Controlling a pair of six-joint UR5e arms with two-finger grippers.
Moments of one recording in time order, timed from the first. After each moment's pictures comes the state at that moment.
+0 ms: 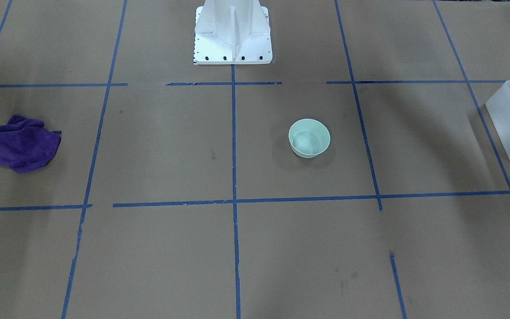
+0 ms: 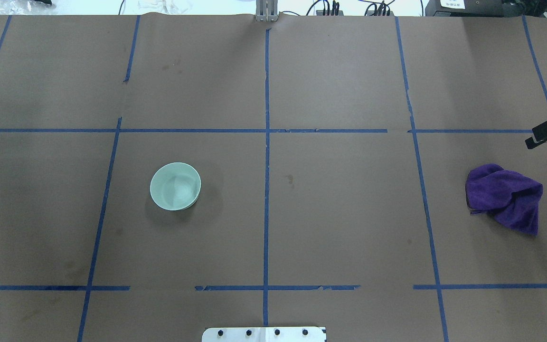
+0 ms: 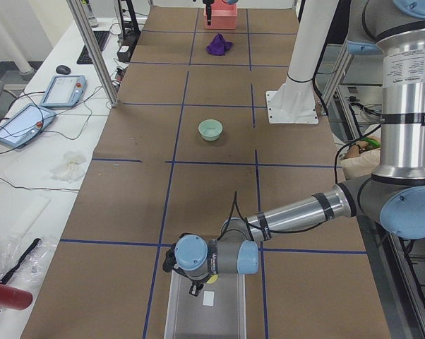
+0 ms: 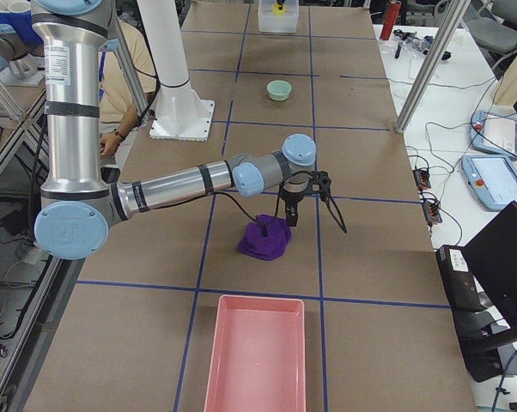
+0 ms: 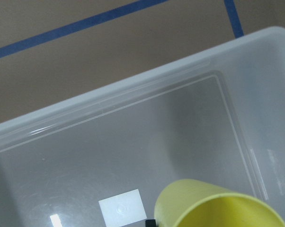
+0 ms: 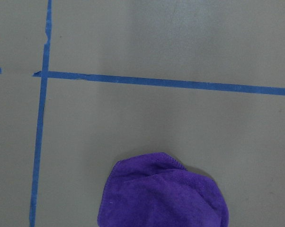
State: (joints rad) left arm -1.52 -1.50 -1.26 -1.93 -2.39 0.35; right arm 1.22 -1.60 1.86 -1.45 2.37 0.43
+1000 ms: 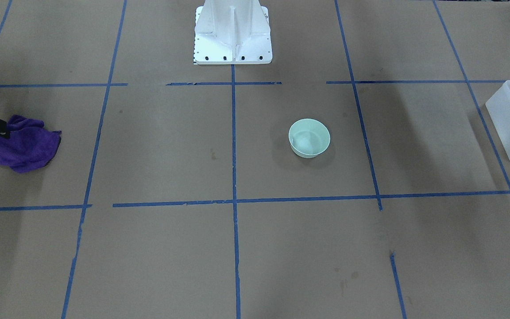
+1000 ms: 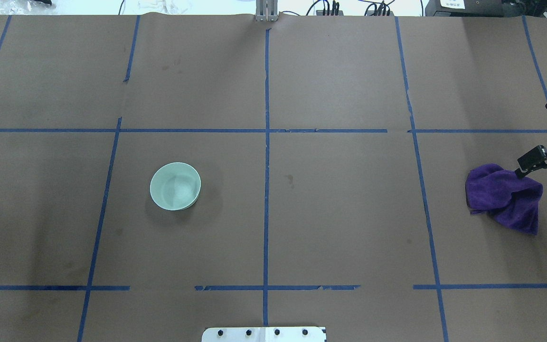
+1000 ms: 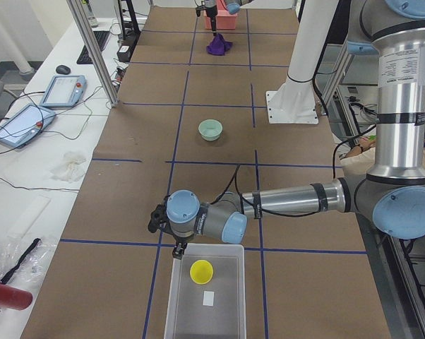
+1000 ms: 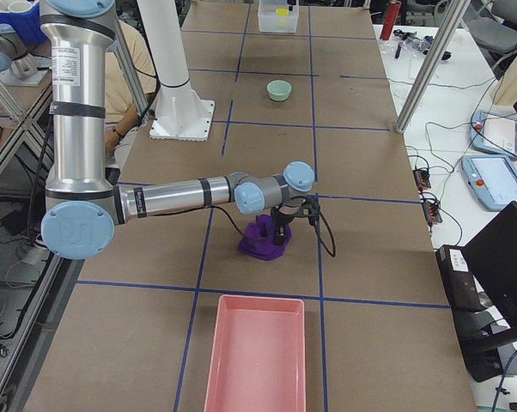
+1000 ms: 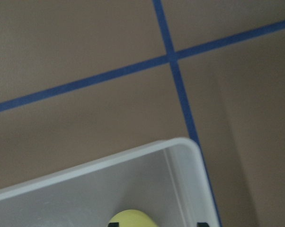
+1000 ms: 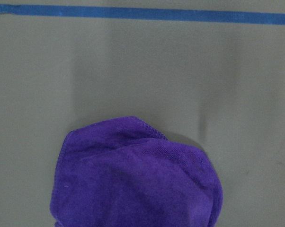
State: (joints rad) left arm -1.49 -1.51 -1.51 -2.00 -2.42 -0.03; right arm 1.13 -1.62 1.72 -1.43 2.37 0.45
